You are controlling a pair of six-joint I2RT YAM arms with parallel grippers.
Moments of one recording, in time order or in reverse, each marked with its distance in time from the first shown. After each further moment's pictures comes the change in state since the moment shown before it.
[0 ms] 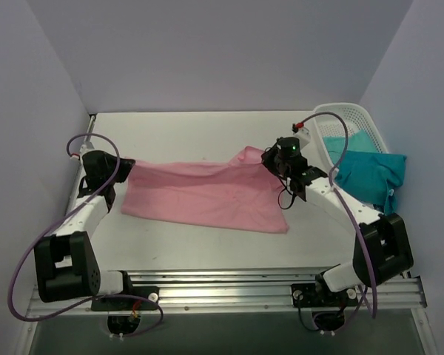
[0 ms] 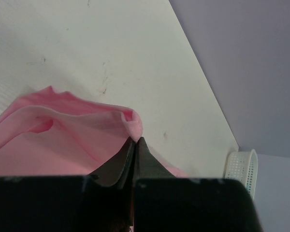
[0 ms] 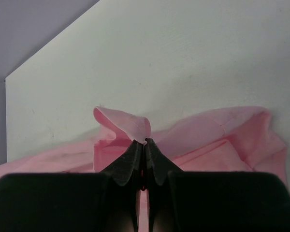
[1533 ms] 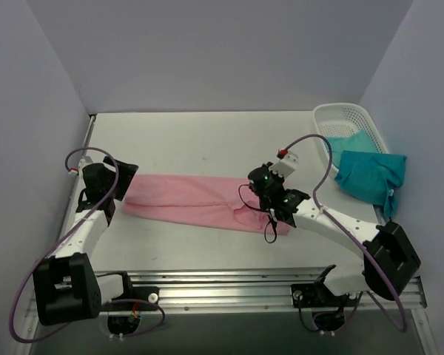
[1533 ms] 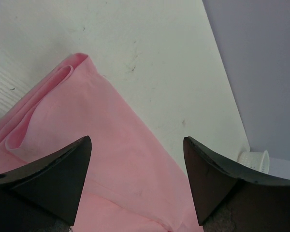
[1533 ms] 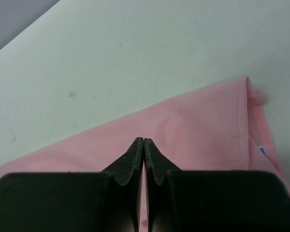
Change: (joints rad) left arm 0.010 -0.205 -0.147 -0.112 -0.051 -0.012; right arm 0.375 -0.173 -0.179 -0.117 0.524 0.169
